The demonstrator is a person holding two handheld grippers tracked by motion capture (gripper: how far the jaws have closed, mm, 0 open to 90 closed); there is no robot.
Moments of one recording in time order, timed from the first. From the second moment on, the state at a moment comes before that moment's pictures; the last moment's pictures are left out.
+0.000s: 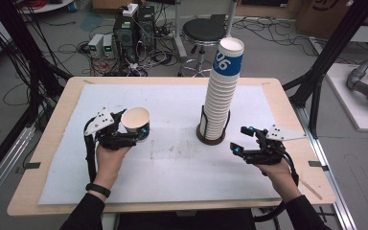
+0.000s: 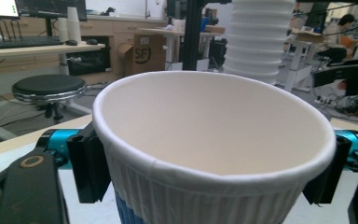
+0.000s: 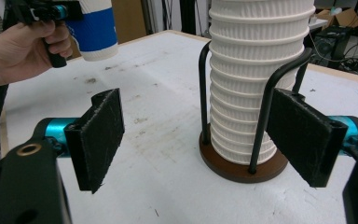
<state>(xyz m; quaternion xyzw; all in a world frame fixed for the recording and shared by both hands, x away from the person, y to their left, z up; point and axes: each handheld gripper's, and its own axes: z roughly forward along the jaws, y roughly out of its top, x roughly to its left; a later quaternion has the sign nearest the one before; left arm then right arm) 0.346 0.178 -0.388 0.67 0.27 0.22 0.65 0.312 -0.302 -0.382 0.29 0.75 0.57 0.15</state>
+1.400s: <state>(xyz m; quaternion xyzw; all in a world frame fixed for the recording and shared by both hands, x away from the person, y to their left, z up) 0.401 0.195 -0.437 0.66 0.36 0.25 0.61 0.306 -0.303 -0.391 0.30 0.76 0.56 0.15</state>
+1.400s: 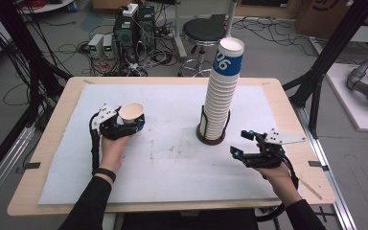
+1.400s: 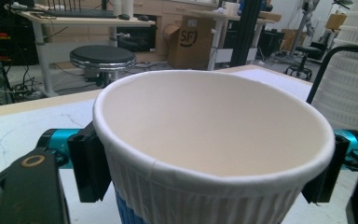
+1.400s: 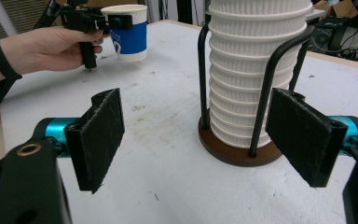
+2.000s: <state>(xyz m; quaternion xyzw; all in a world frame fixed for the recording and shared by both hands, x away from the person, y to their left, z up) 0.409 0.191 -0.446 0.69 0.38 0.24 0.57 0.306 -0.302 -0.392 0.29 0.76 0.56 0.15</state>
